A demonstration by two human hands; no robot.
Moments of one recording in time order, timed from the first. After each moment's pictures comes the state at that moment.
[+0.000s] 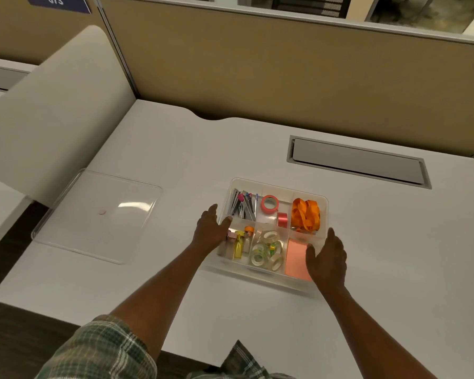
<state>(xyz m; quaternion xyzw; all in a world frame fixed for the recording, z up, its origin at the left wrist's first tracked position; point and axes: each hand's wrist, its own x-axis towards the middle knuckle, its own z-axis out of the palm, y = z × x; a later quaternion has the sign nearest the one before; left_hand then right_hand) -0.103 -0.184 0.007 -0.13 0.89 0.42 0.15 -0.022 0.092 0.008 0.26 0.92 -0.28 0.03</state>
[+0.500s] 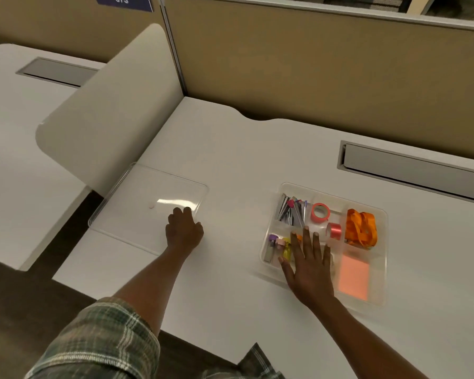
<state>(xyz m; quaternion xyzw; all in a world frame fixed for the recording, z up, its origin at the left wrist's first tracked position) -0.098 -0.360 -0.010 -0.21 0.97 0.13 0.09 -0.027 -0.038 -0.027 -0.05 0.99 -0.12 0.06</state>
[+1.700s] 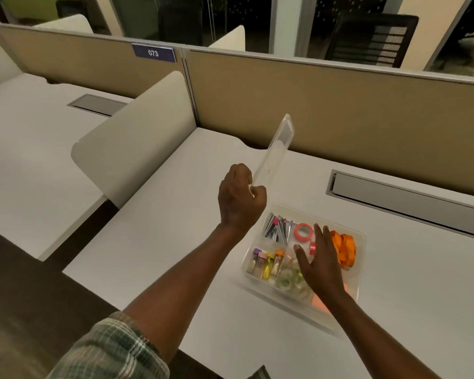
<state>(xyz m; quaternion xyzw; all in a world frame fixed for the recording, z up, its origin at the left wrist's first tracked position) -0.108 -0.175 0.169 -0.03 0.88 0.34 -0.32 -0.058 0.030 0.044 0.00 0.94 -0.35 -0.01</state>
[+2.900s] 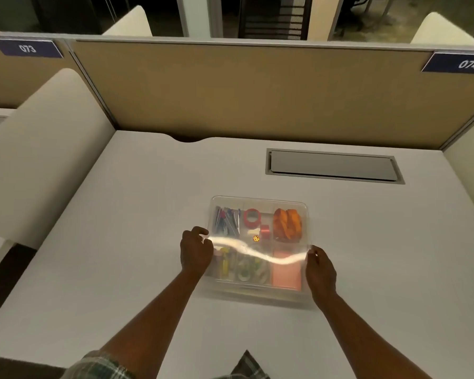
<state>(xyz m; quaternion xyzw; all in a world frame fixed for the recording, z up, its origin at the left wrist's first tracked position) -0.091 -0.166 0.018 -0.16 0.90 0.41 0.01 -0.014 0.114 0.002 0.36 0.81 -0.47 0.00</state>
